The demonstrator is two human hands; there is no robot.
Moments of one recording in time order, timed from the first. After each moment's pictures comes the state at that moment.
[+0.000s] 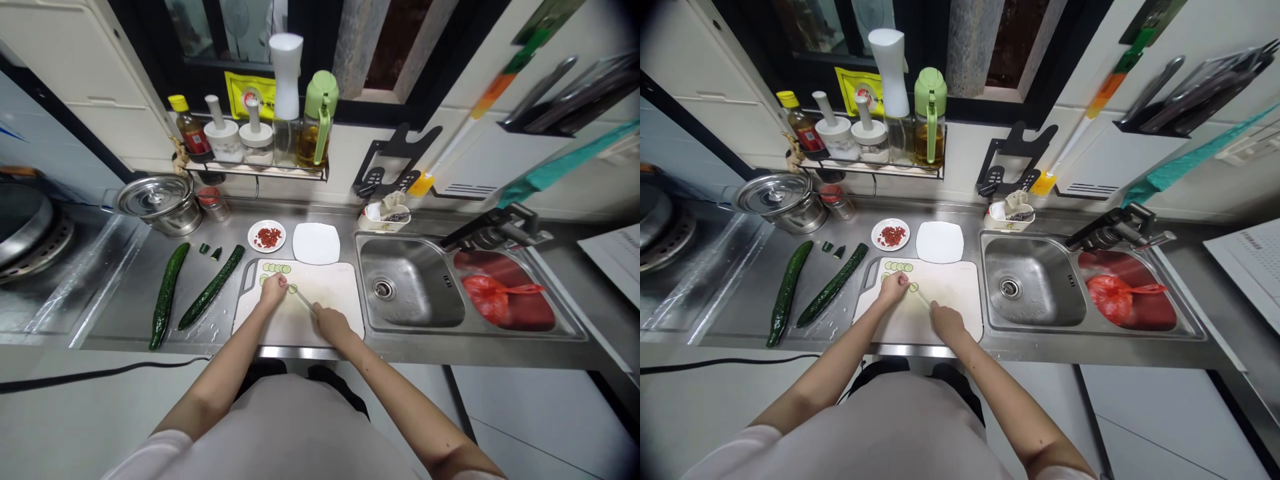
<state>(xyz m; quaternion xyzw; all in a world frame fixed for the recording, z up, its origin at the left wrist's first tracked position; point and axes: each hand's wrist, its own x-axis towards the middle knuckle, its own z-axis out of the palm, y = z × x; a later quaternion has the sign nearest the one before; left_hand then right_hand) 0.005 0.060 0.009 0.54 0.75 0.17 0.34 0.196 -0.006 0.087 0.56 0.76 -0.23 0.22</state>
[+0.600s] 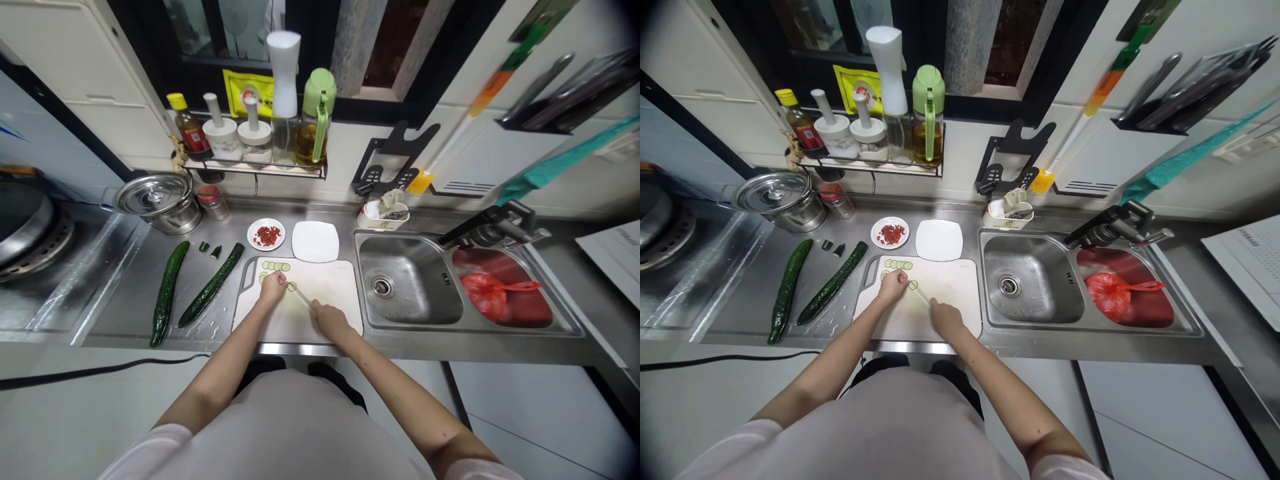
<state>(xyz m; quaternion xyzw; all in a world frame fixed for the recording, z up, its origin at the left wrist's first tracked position) 0.005 0.058 0.008 0.54 0.75 0.17 0.34 0.196 -0.007 0.090 0.56 0.77 -0.23 0.22</state>
